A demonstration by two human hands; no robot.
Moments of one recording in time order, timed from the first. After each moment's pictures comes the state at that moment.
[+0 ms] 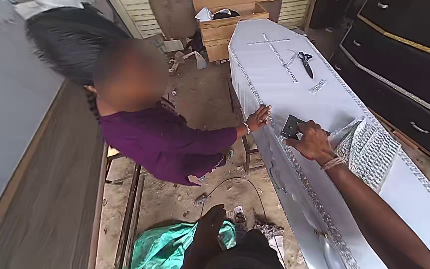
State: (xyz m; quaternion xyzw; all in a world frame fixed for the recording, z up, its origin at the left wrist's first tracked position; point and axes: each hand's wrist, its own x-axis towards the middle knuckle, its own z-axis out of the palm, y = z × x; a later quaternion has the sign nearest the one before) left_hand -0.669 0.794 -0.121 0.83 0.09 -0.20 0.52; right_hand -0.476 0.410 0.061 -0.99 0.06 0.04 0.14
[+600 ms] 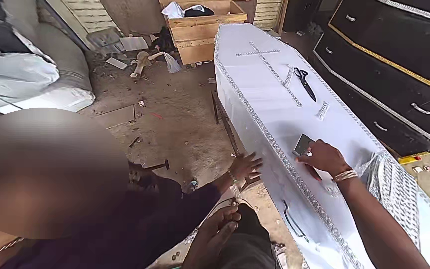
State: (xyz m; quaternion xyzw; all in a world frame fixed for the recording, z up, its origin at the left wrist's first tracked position) left_hand -0.402 0.810 -0.021 0.62 -0.16 -0.28 0.71; right_hand -0.338 0.421 0.075 -0.95 0.20 0.23 0.04
